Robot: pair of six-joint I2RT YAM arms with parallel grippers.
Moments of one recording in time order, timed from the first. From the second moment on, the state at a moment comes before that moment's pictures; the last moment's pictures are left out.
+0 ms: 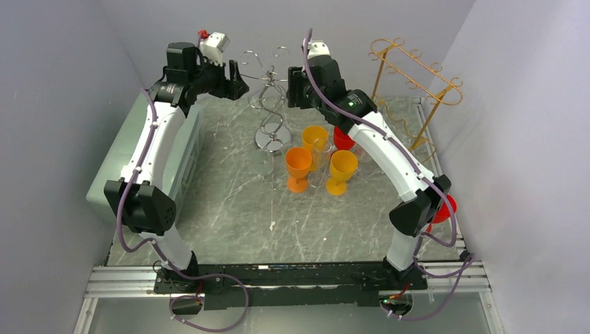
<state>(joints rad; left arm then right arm) -0.14 1.72 1.89 -0.56 0.47 -0.01 0.66 1.80 2.05 -0.66 0.25 0.32</state>
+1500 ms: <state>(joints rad) -0.04 1.49 1.96 -0.88 0.39 0.00 1.19 1.65 1.75 -0.67 0.45 0.20</state>
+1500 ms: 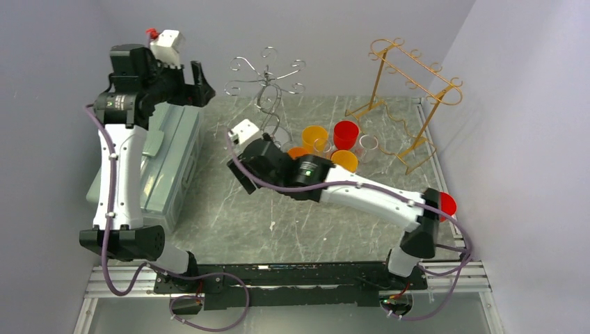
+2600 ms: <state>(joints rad) 0.14 1.48 1.92 -1.02 0.49 0.07 1.03 2.09 1.77 -0.41 0.33 0.08</state>
